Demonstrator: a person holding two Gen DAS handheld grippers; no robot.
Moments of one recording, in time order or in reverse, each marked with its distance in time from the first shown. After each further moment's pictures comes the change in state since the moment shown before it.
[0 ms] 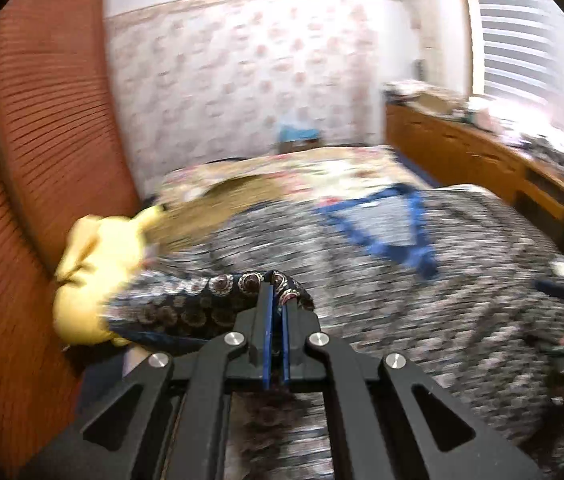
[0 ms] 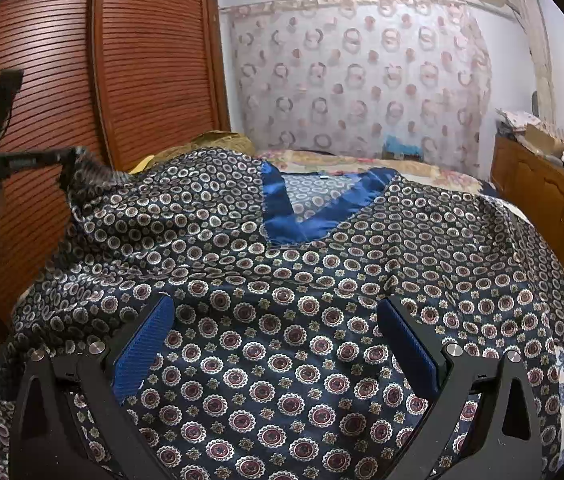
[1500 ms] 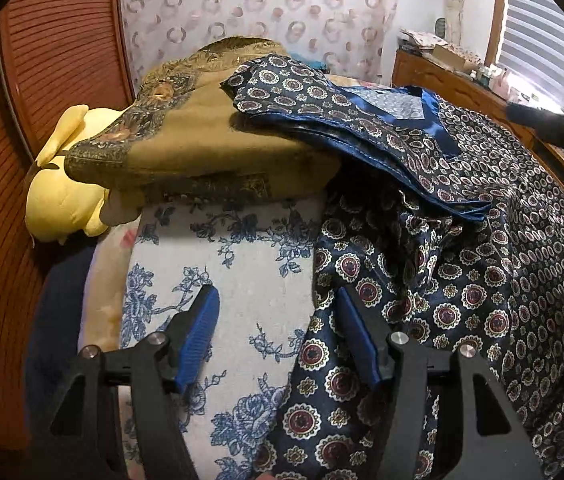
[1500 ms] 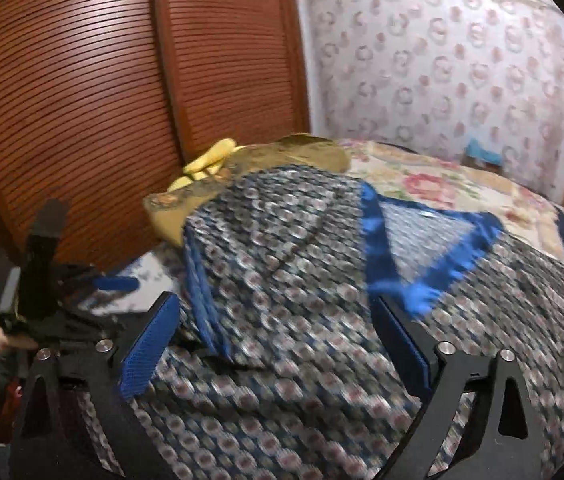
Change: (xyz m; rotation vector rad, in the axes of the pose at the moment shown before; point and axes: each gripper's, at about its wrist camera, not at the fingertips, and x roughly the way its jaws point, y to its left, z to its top) left arm 0.040 0.011 -0.118 -0.132 0.233 0.001; right arm 0.056 0.055 0.078 -0.143 0.104 0.286
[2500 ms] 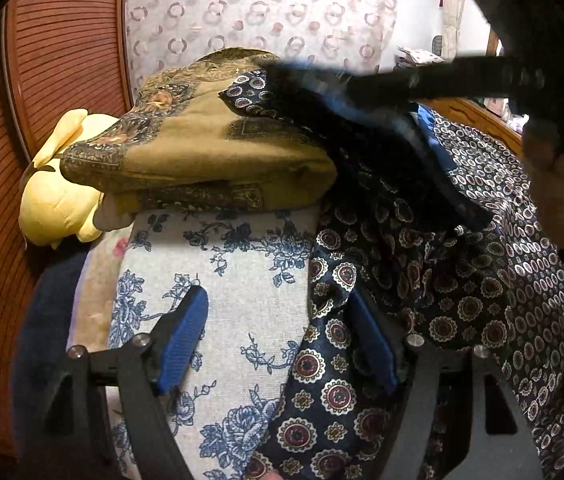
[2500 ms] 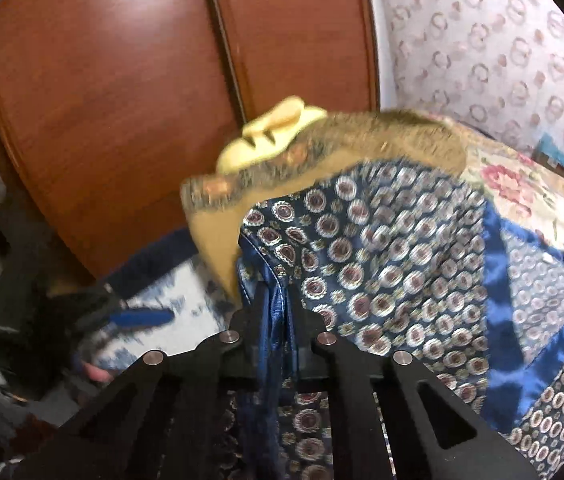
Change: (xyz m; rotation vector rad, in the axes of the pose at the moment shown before) left arm 0.004 0.006 -0.004 -0.024 -0.060 -0.032; right arm 0.110 0.034 0.050 -0.085 0.137 0.196
